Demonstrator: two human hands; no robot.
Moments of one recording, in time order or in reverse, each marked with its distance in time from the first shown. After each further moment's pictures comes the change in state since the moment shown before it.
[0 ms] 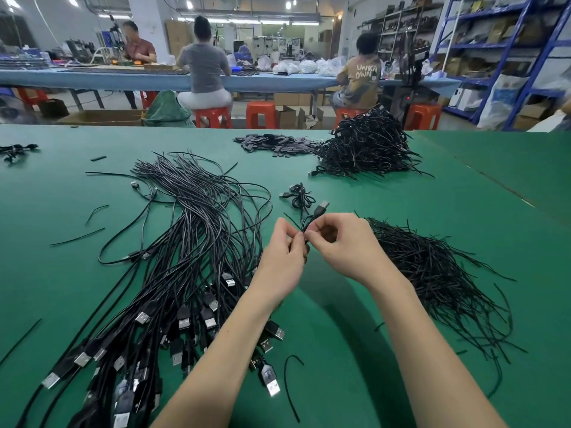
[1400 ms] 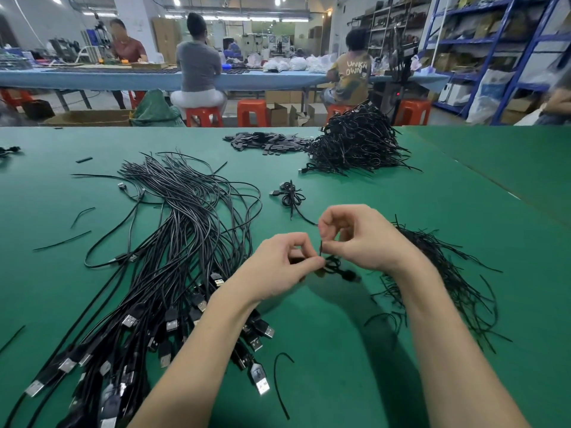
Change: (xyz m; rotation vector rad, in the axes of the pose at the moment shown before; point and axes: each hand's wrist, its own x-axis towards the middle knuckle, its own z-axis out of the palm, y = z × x) left_hand -0.010 0.020 -0.014 0.288 -0.388 0.098; right_hand -0.006 0.011 -0.048 0.058 -0.227 -0.044
